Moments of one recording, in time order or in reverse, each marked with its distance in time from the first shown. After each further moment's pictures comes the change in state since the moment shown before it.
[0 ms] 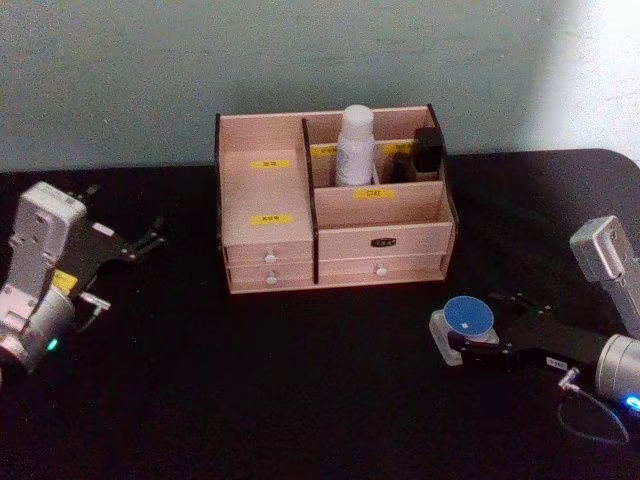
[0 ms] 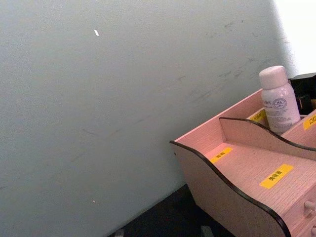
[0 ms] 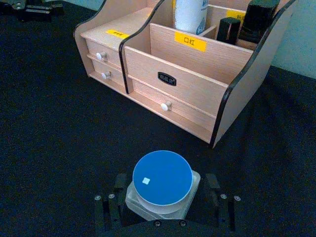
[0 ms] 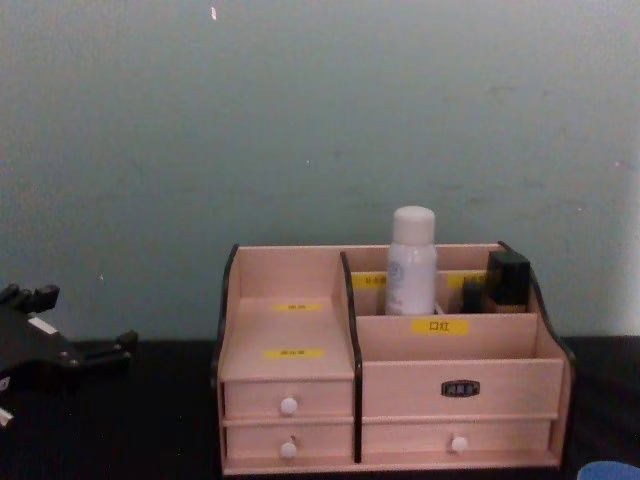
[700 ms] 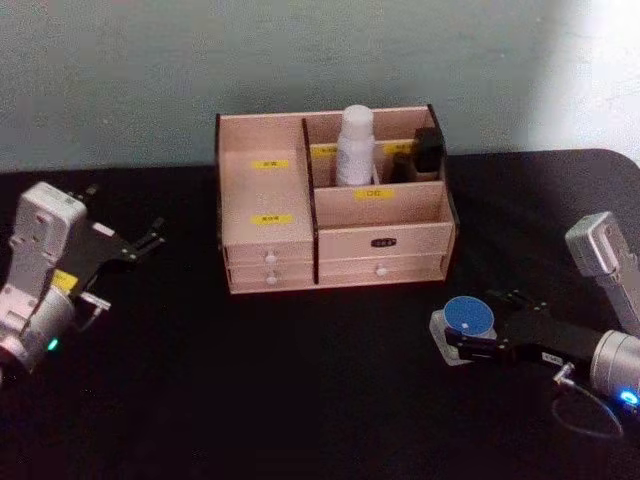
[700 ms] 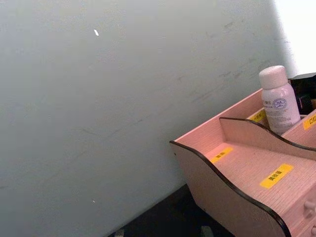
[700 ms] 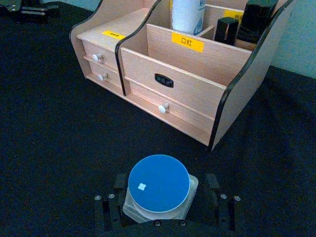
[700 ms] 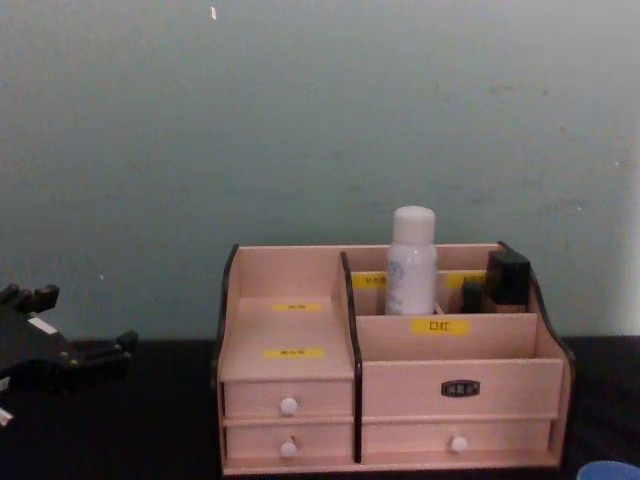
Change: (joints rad) left arm 0.000 0.000 0.000 0.000 0.000 0.000 0.000; right arm 0.024 -0.019 -0.008 0.026 -0.004 0.006 0.004
